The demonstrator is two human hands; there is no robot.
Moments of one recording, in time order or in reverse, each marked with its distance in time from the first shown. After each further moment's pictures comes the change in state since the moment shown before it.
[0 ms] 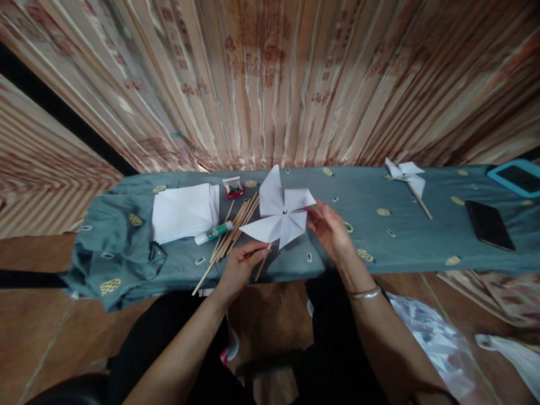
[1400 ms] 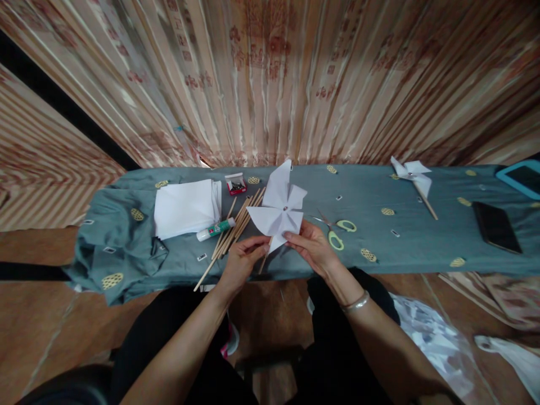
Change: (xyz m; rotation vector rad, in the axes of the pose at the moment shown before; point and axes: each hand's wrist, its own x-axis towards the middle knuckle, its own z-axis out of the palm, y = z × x) left_hand 0.004 0.000 0.002 -0.126 0.046 -0.041; right_hand -0.026 0.024 0.036 -0.004 -0.164 0.205
